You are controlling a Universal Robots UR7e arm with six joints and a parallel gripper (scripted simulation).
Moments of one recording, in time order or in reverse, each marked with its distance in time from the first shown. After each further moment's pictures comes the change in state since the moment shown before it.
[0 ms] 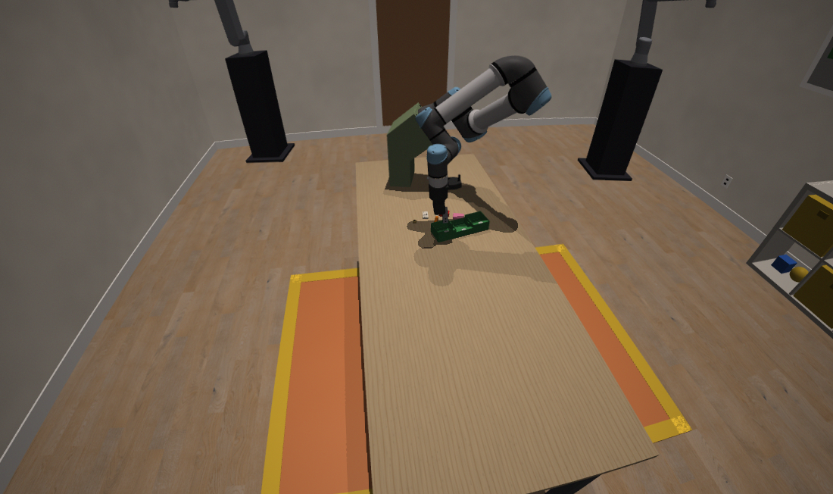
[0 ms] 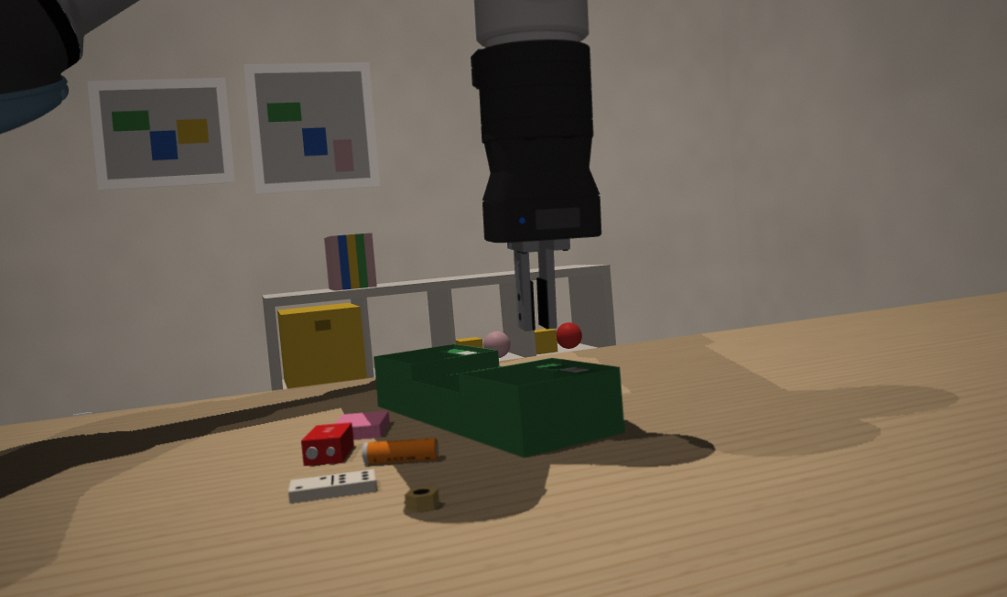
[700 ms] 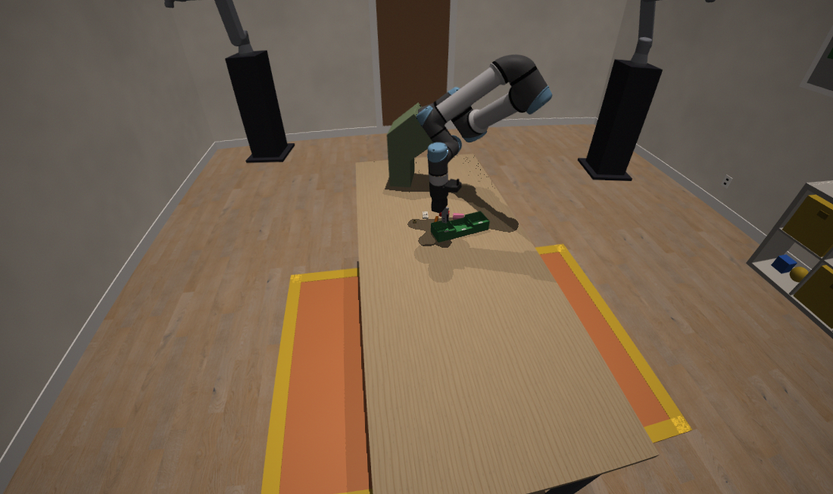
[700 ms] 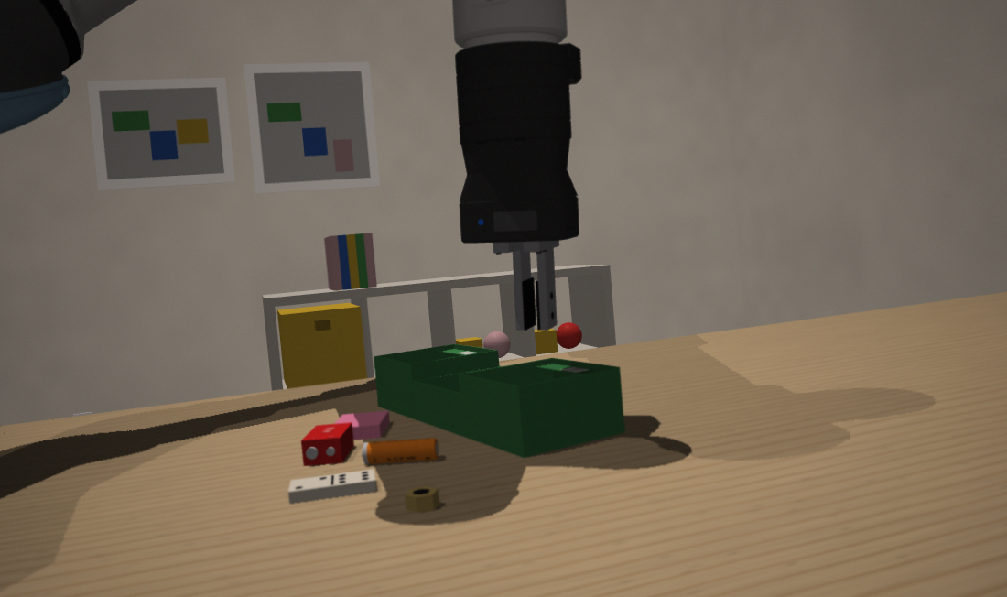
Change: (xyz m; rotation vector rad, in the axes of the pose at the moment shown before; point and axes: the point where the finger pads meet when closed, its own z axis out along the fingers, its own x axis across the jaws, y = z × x) arm 0.000 0.000 0.000 0.004 0.001 0.583
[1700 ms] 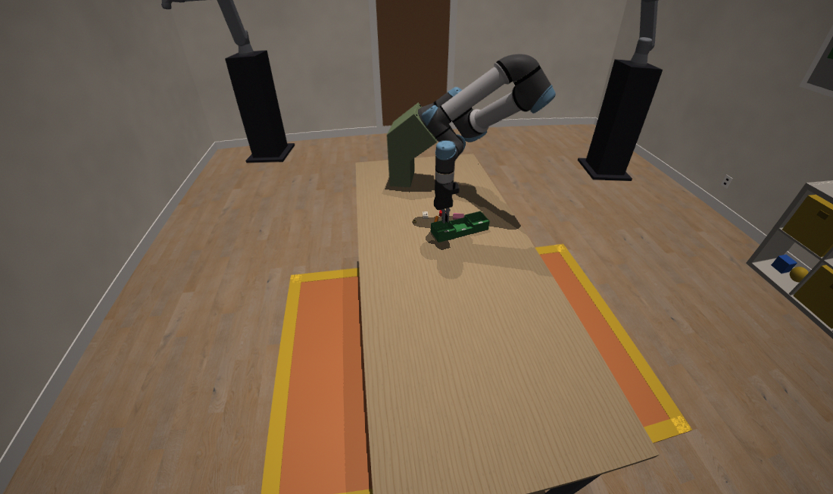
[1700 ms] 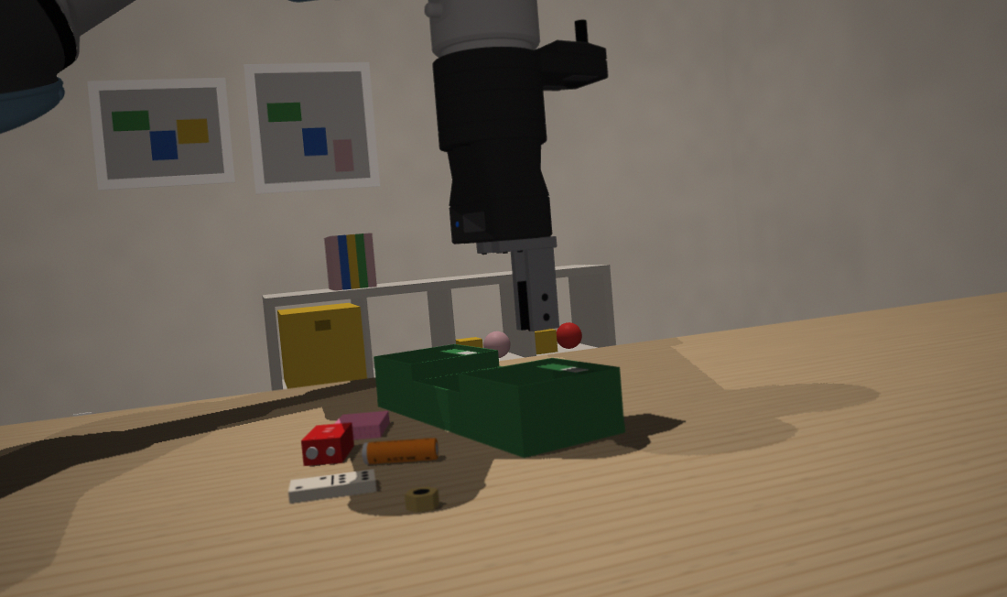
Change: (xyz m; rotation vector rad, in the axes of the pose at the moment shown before) arm 0.000 0.000 0.001 -0.029 0.061 0.665
